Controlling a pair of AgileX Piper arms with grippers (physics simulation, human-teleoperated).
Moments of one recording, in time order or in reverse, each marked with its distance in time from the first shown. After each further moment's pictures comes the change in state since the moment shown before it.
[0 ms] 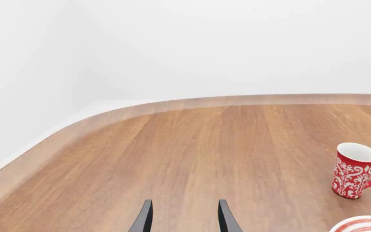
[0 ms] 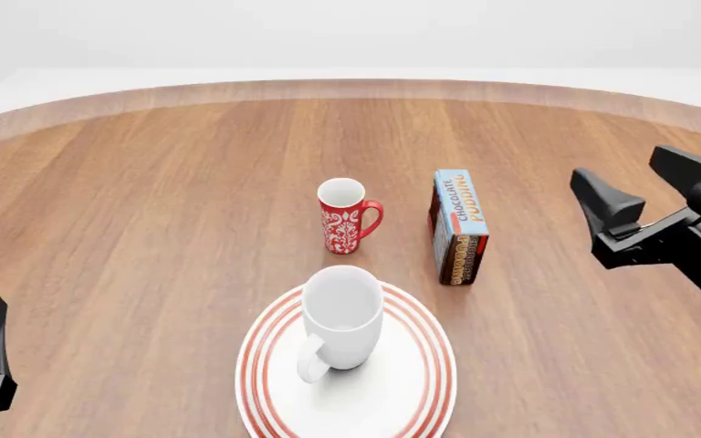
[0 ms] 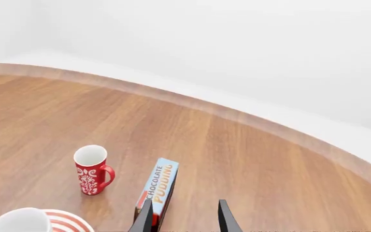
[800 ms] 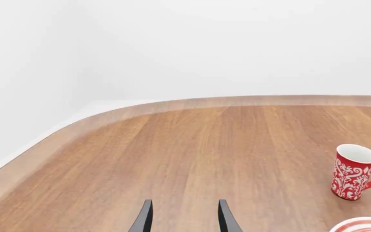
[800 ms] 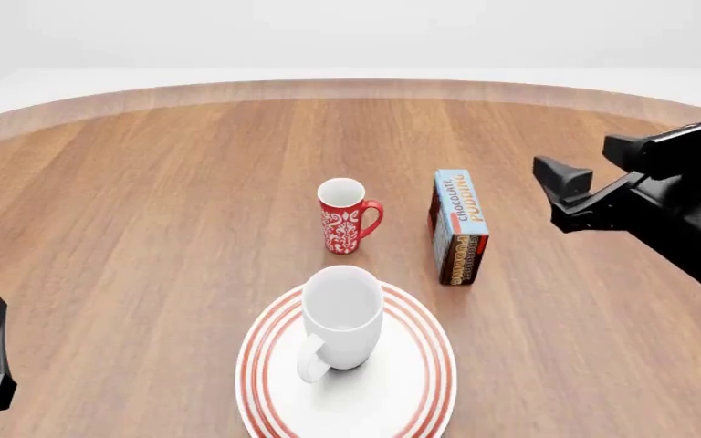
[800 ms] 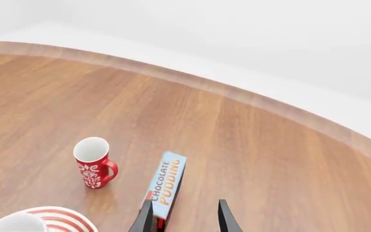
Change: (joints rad) left arm 0.001 0.002 0.001 -0.004 -0.006; right arm 0.017 0.221 -0.132 0.038 0.021
